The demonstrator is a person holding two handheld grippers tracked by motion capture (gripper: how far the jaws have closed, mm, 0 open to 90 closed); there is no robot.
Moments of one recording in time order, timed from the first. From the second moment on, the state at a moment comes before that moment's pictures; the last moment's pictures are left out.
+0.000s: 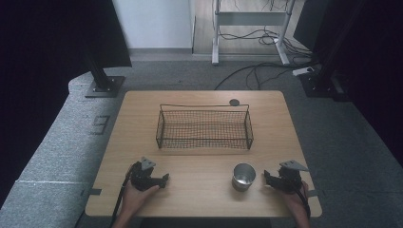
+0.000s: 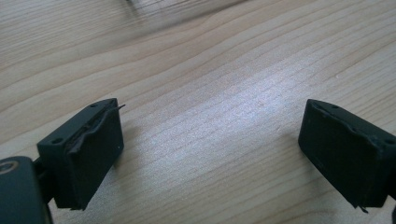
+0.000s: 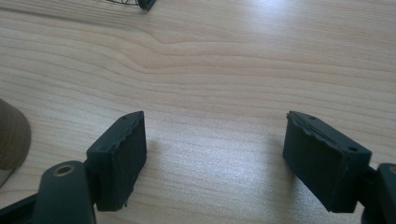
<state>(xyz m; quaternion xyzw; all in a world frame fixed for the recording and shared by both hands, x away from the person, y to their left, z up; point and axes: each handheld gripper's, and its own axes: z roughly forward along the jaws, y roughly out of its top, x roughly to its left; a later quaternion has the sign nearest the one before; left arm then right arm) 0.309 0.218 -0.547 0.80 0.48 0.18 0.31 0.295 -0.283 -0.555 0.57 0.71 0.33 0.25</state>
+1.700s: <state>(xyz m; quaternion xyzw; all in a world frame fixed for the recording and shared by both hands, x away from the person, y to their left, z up) 0.309 0.217 -0.547 0.80 0.48 0.18 0.31 0.245 -0.213 -0.527 0.43 0.74 0.48 0.18</state>
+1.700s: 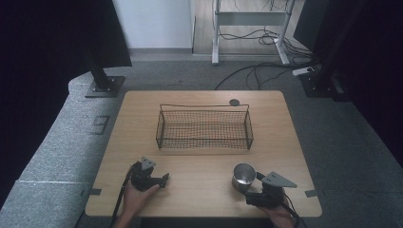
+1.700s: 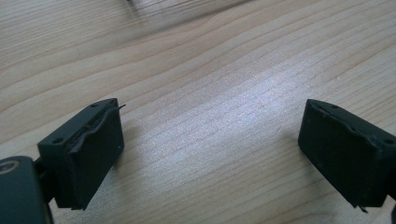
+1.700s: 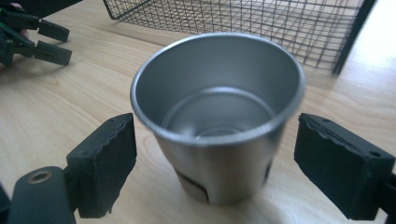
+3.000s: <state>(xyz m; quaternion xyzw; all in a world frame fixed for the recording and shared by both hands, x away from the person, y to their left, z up) 0.309 0.217 -0.547 0.80 0.48 0.18 0.31 0.265 -0.197 -0.528 0.43 0.74 0.48 0.22</state>
